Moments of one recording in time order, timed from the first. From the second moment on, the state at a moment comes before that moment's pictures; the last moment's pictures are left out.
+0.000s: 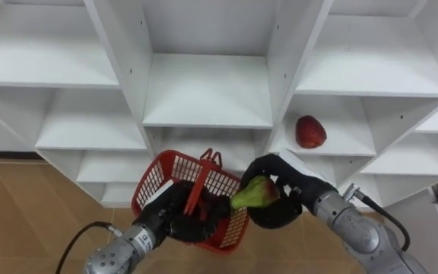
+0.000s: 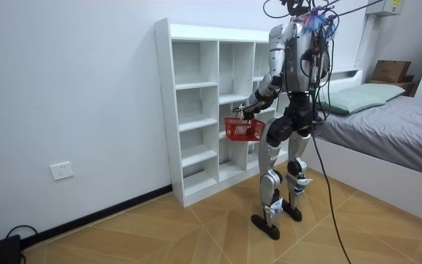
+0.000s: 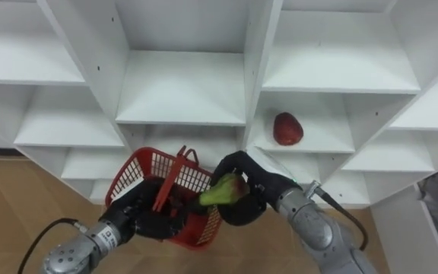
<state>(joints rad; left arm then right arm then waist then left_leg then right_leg) 0.03 0.28 -0.30 0.51 -0.15 -0.20 -0.32 -0.04 -0.37 0.29 0.32 -0.40 -0.20 0.22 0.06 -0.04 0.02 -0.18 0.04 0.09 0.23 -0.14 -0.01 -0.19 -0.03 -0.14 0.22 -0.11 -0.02</state>
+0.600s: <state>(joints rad) -0.01 0.30 -0.34 0.49 -0.16 -0.20 -0.34 -0.11 -0.37 0.35 0.43 -0.45 -0.18 0.14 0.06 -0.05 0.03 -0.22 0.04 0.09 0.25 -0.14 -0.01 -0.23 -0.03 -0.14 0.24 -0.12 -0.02</state>
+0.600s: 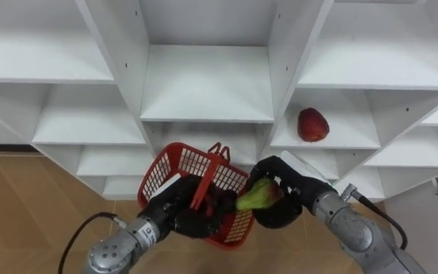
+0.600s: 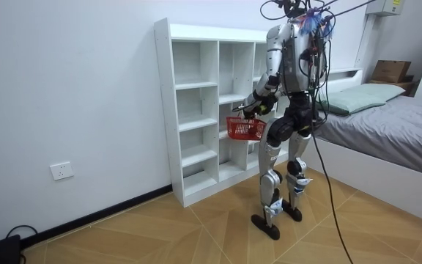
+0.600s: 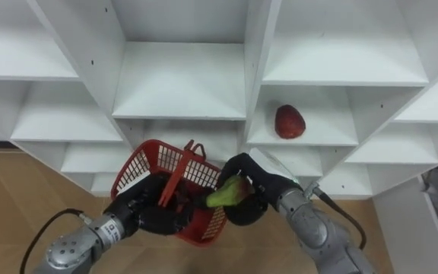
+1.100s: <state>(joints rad) -0.04 0.29 -0.42 0.49 -0.17 -0.20 -0.37 -0.28 -0.35 0.41 0.66 -0.56 -0.18 0.11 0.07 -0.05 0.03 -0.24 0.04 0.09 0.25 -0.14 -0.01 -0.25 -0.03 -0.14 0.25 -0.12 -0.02</state>
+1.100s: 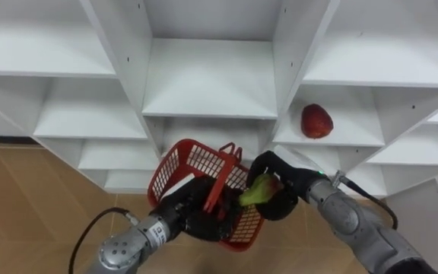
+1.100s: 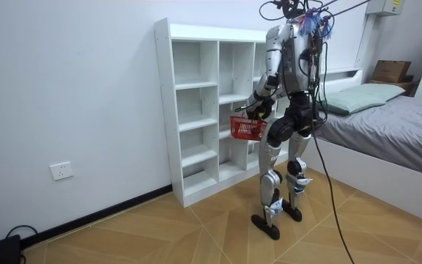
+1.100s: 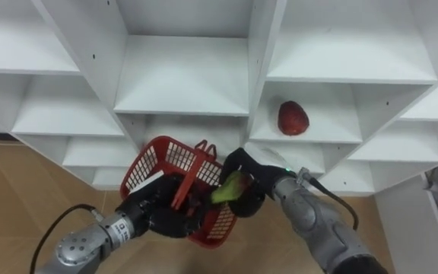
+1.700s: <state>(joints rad) -0.07 0.31 -0.48 0.49 -0.16 -0.20 -0.39 -0.30 -0.31 0.42 0.78 -0.57 -0.19 0.08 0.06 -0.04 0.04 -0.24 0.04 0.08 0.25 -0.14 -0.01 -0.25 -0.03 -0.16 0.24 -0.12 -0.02</state>
